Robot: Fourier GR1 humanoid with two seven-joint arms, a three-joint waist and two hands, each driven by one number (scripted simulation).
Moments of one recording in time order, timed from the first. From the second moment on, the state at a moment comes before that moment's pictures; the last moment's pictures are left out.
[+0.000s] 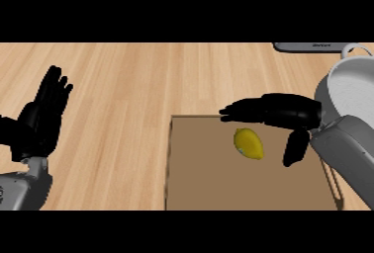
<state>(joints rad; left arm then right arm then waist) -0.20 0.37 -0.04 -1.61 0.24 0.29 0.18 -0.65 -0.61 0.54 -1.33 0.44 0.58 -0.51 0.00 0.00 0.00</state>
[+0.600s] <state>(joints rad) -0.20 0.33 0.00 -1.61 0.20 0.24 0.19 -0.59 -0.52 0.50 -1.26 0.66 0.54 -0.54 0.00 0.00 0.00</state>
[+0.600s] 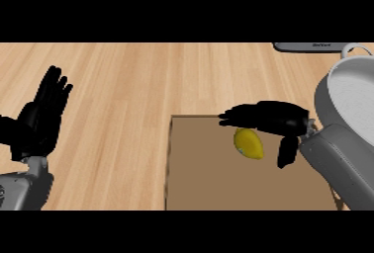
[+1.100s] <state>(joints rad) -0.19 0.31 0.05 -1.62 0.18 0.19 0.20 -0.57 -0.41 0.46 -1.21 0.80 0.52 -0.54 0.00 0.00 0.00</state>
